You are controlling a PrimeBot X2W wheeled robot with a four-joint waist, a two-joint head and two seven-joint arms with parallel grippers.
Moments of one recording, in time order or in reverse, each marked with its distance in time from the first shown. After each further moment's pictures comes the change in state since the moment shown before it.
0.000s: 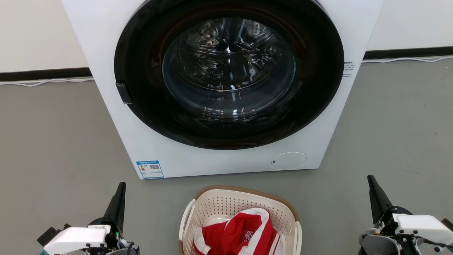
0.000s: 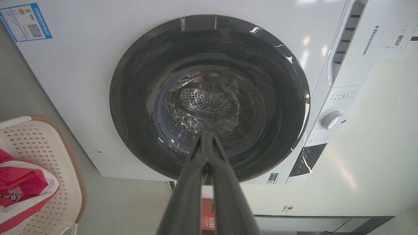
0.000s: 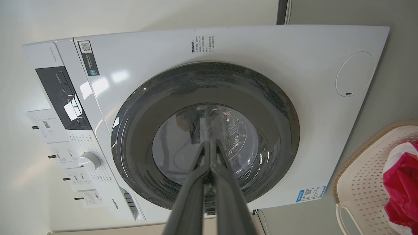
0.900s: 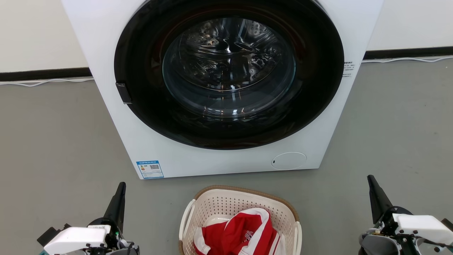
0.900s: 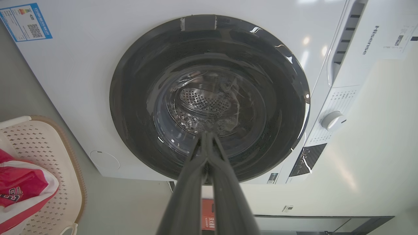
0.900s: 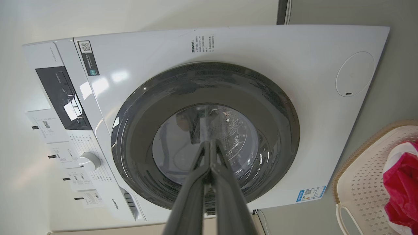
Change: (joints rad) left arm 0.000 0.000 0.000 0.000 0.000 0.000 0.000; right arm 0.000 0.000 0.000 0.000 0.000 0.000 0.000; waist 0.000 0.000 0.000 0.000
